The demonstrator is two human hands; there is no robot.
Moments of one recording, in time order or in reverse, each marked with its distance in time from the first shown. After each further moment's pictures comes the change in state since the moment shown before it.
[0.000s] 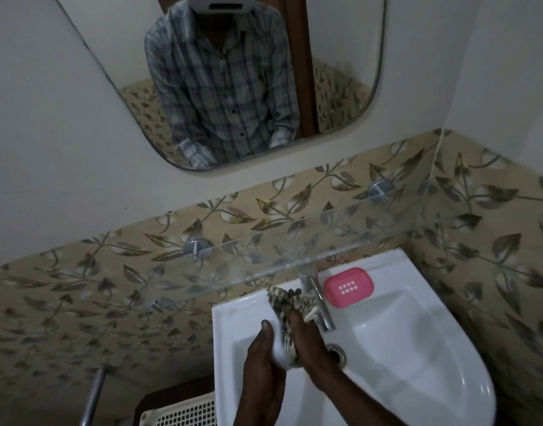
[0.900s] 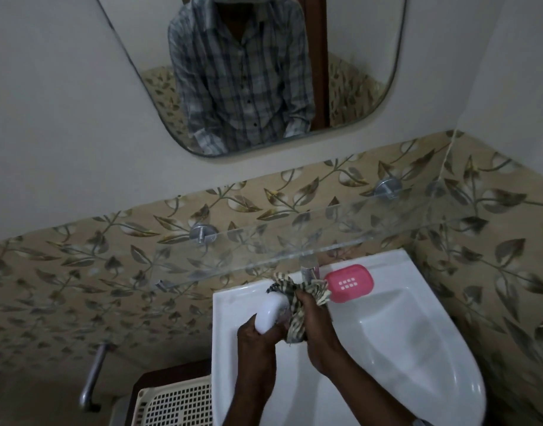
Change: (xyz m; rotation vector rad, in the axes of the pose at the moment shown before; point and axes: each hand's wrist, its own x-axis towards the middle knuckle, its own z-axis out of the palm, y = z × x) left_hand 0.006 -0.008 -0.013 0.407 0.049 0.391; right_hand 0.002 -0.012 -0.021 0.215 0.037 0.028
